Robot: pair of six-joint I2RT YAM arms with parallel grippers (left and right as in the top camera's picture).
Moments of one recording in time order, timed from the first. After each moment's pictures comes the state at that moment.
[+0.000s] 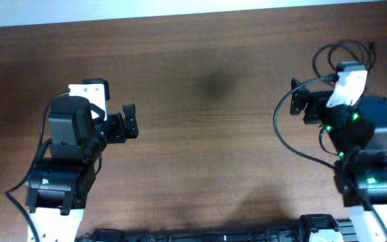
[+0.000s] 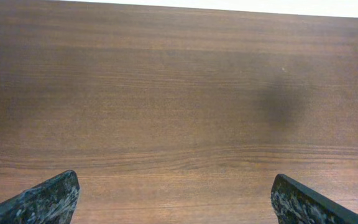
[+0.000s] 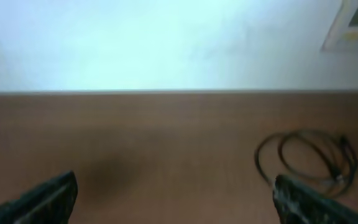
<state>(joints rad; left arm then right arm) -0.14 0.99 1.10 -0.79 0.00 -0.13 -0.04 0.82 0.84 -0.31 -0.10 0.03</state>
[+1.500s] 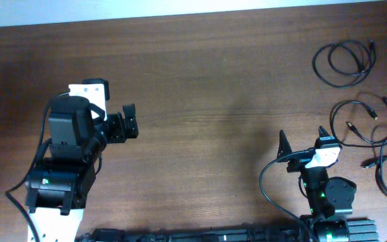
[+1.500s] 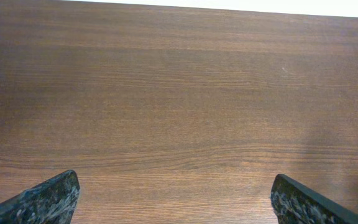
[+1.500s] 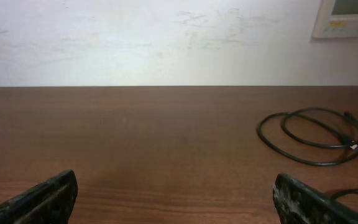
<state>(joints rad) -0.14 0.99 1.10 -0.79 0.00 -0.13 -0.04 0.01 0.01 -0.07 -0.09 0.03</state>
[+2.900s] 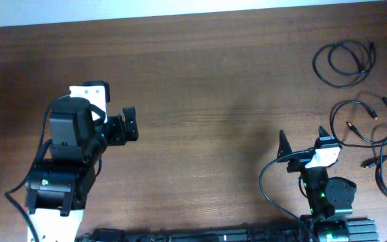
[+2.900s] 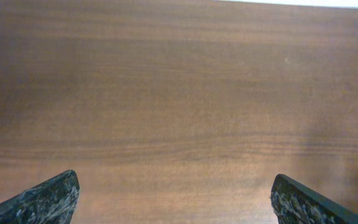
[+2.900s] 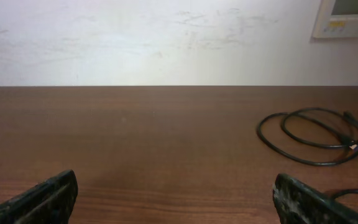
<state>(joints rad) -0.14 0.98 1.10 -0.83 0.00 -0.13 -0.04 0.01 0.01 -0.07 -0.09 0.03</state>
